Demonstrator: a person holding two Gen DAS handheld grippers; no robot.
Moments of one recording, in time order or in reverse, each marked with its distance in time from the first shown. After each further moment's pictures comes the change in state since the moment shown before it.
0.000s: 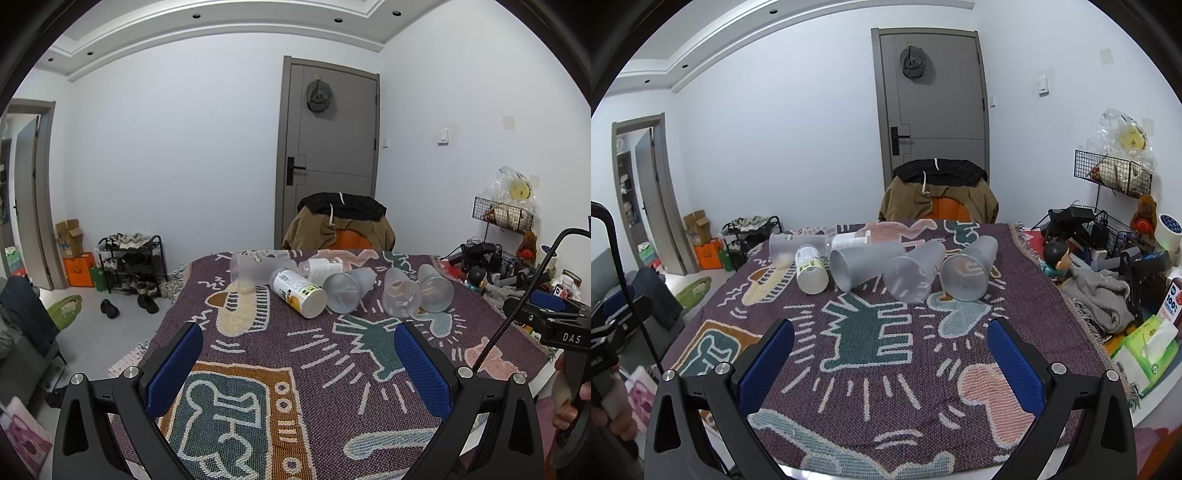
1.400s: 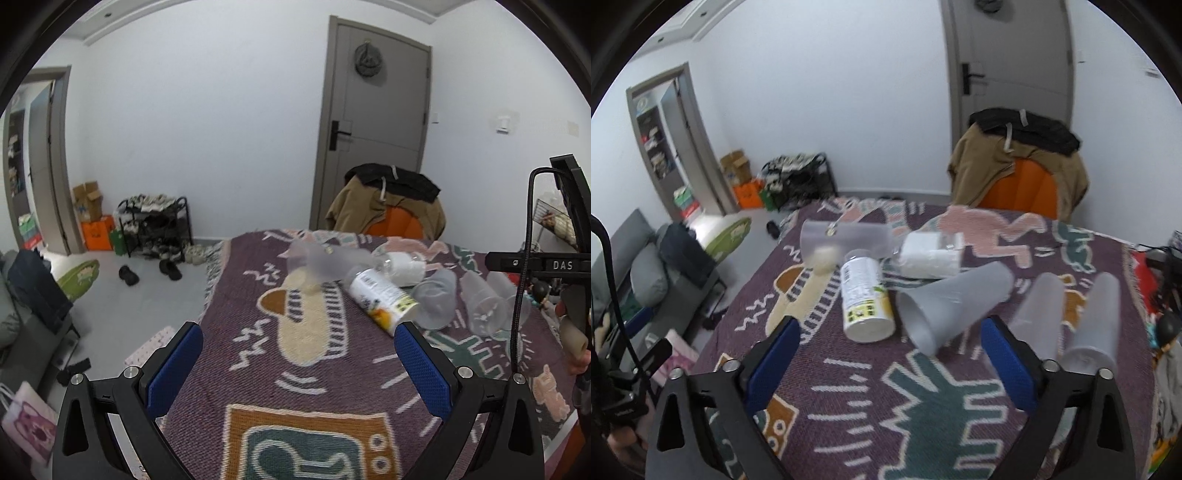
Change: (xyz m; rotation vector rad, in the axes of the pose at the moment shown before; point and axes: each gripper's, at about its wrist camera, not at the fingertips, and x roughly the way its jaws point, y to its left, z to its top) left arm 0.118 0.115 0.036 -0.095 0.171 0.109; right arm 0.207 0.090 0.117 -0.102 0.321 0.222
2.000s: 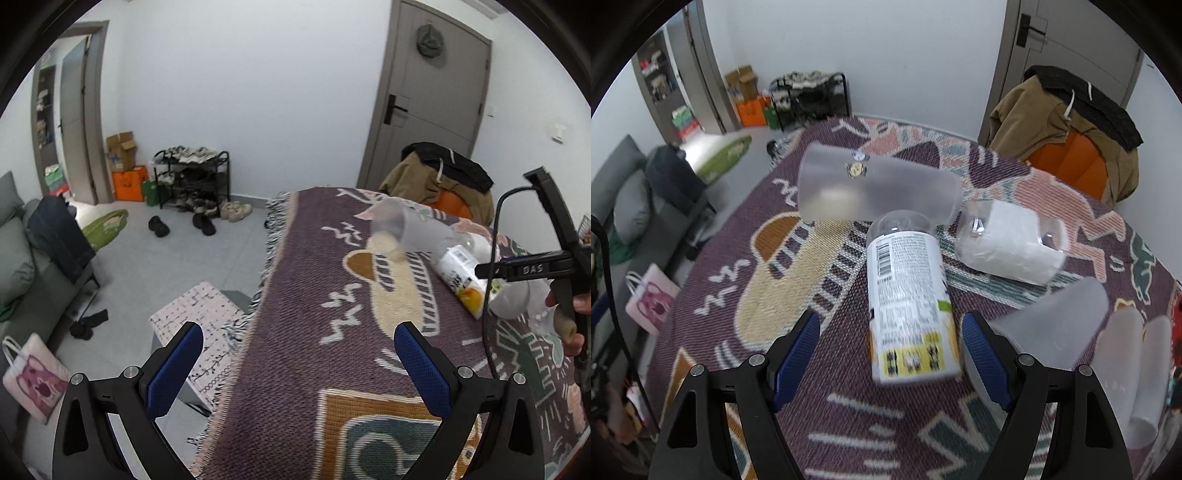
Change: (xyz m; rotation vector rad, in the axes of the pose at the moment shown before) left arm 0.044 0.089 -0.024 -0.131 0.125 0.111; right arm 0.151 0.057 0.028 -0.158 0.298 -0.035
